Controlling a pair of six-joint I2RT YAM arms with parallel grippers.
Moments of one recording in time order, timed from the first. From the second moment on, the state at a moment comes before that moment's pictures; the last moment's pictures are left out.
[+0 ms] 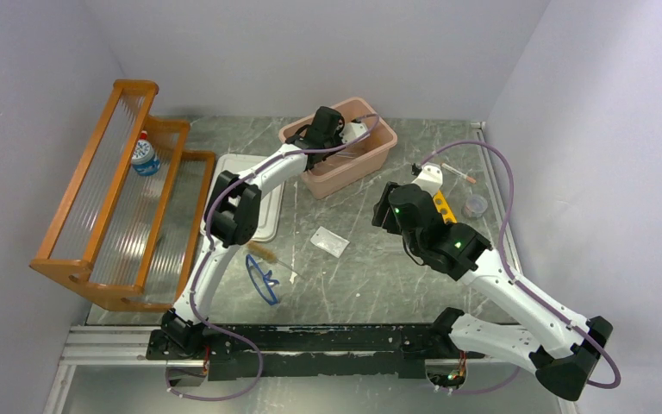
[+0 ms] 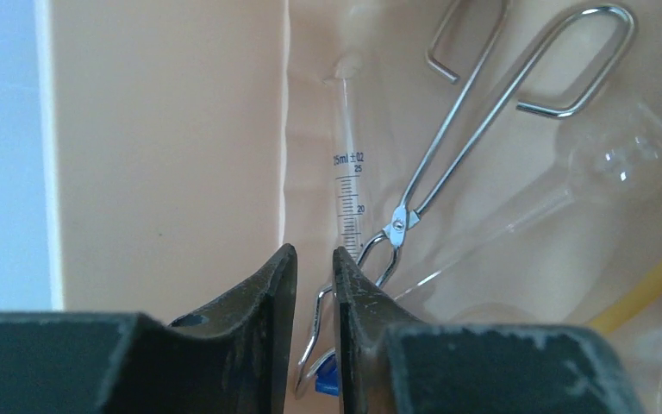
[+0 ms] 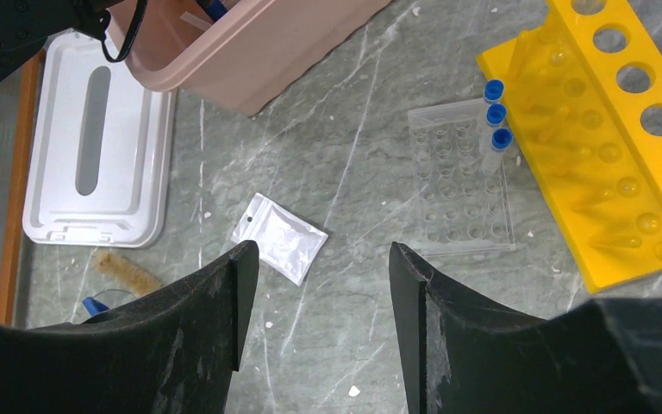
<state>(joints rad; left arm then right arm) -0.62 2.46 2.13 -0.27 -0.12 0.69 0.79 0.95 0.98 -0.65 0.57 0.69</state>
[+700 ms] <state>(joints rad) -0.57 2.01 1.94 -0.25 -0.03 0.26 0.79 1.13 0.98 -0.50 0.39 0.52</state>
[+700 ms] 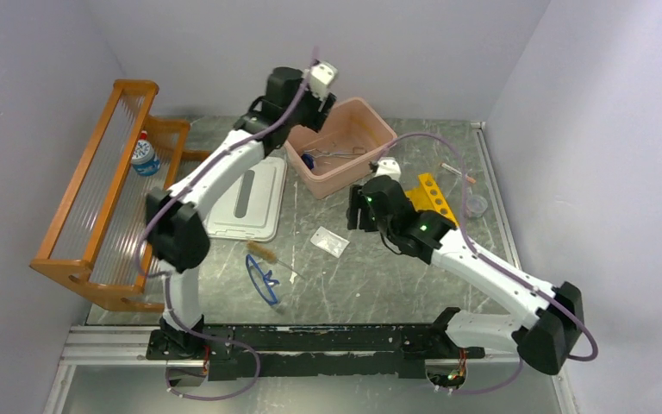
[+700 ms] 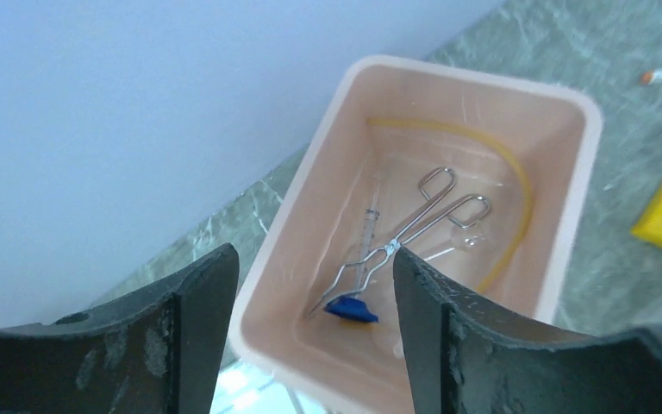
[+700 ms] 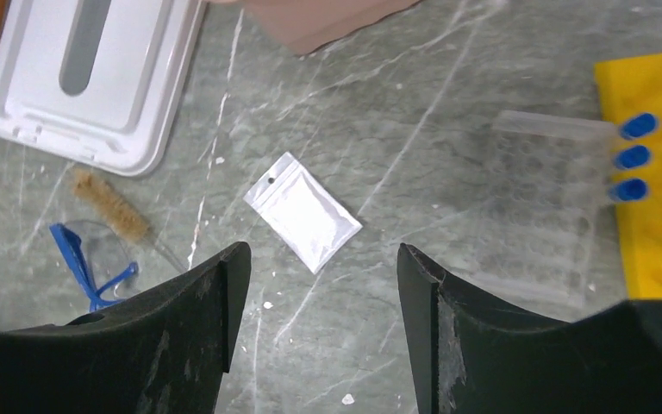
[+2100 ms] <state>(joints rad) -0.47 1.09 1.19 -0.38 -0.35 -0.24 1.12 1.99 1.23 -0.11 0.15 0.14</state>
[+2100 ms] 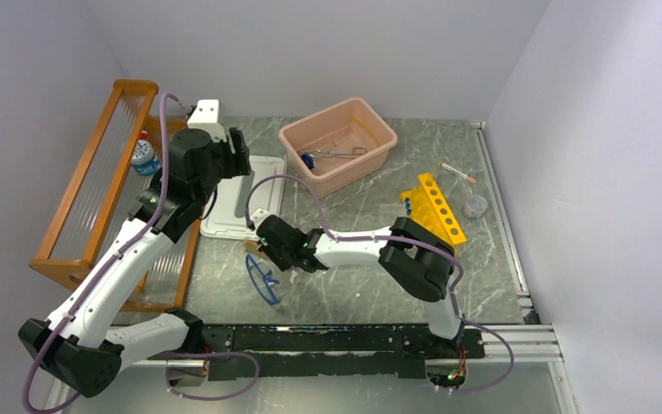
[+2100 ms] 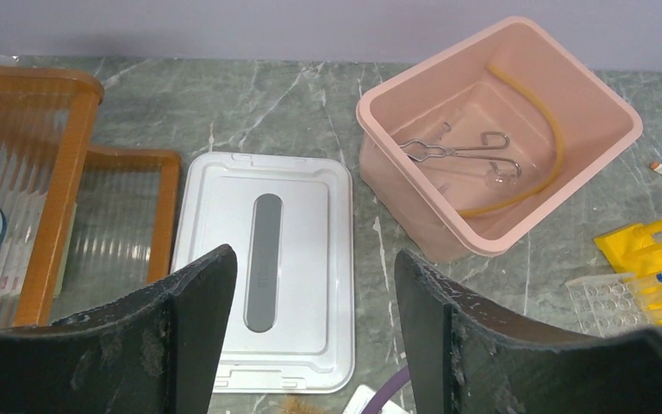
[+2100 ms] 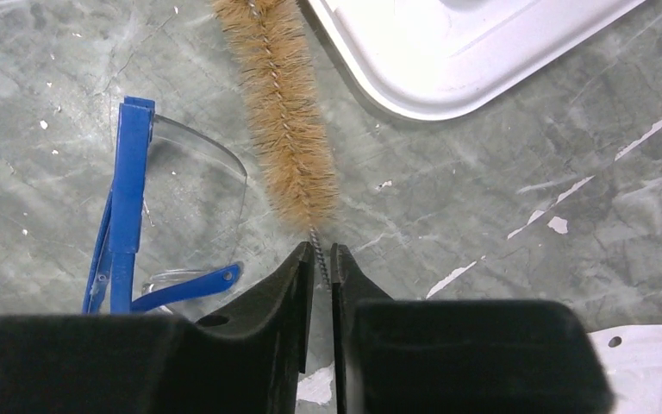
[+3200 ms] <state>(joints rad) -0.47 0.98 1.28 -0.42 -0.33 -0.24 0.85 1.60 1.36 -0.13 0.25 0.45</state>
